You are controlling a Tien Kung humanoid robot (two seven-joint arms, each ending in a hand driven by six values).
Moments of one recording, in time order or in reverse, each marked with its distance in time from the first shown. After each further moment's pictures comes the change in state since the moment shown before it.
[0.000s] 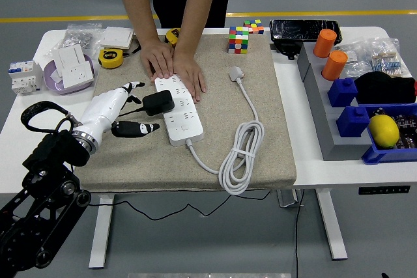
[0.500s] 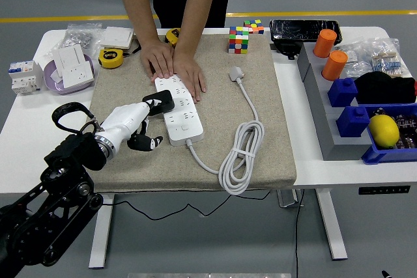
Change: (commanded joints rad) left arm -0.074 0.025 0.150 0.065 -0.033 -0.062 0.026; right arm 0.007 -0.003 -0.008 0.000 0.007 0.000 0.000
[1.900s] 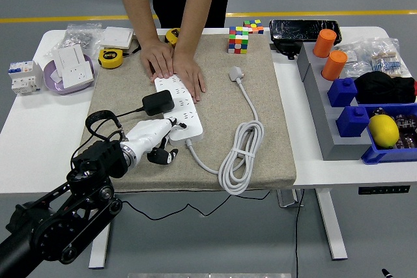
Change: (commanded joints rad) left arm -0.055 -0.040 0.099 0.115 -0.018 -0.019 -0.005; right arm 0.007 -0.001 0.001 0.000 0.000 0.000 0.000
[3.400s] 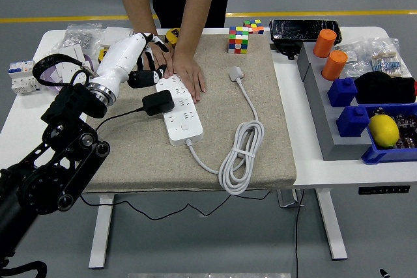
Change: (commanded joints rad) left arm -0.172 -0.041 -0.248 0.099 -0.047 0.187 -0.127; right arm 0.000 0.006 0.002 0.000 -0.010 0.001 -0.007
